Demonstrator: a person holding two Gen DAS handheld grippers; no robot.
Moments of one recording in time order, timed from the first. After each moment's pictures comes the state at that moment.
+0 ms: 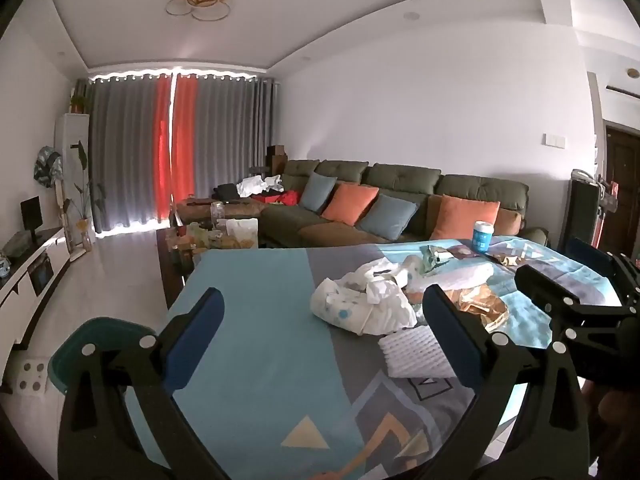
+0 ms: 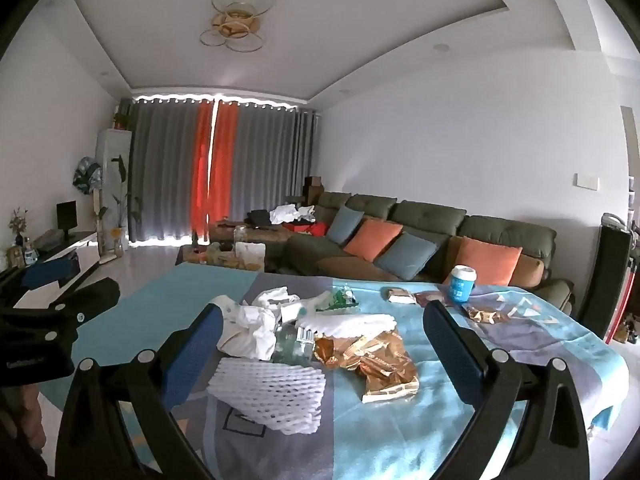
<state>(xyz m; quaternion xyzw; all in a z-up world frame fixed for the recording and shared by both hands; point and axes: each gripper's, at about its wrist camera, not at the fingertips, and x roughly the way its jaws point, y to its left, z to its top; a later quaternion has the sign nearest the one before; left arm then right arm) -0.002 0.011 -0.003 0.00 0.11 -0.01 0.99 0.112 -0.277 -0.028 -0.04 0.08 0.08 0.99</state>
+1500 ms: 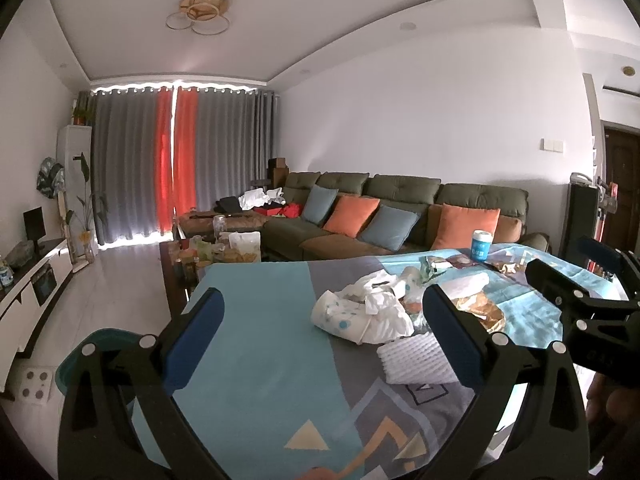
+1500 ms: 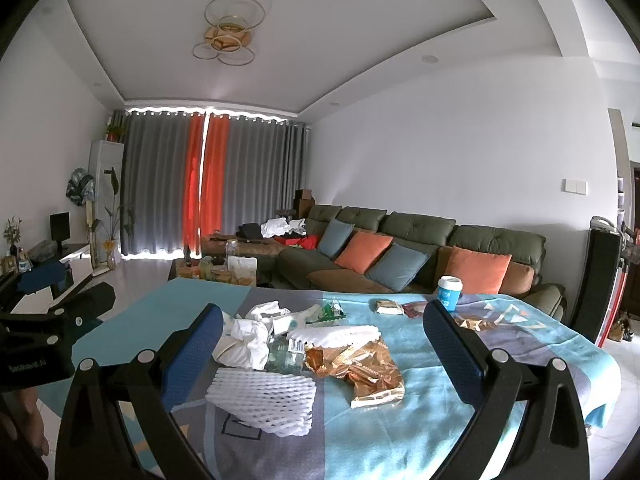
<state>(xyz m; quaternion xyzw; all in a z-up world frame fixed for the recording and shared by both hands) -0.013 0.003 0.005 0.00 0.10 0.00 1.00 0.100 -0.284 -0.017 -0.03 0.06 0.07 1.00</state>
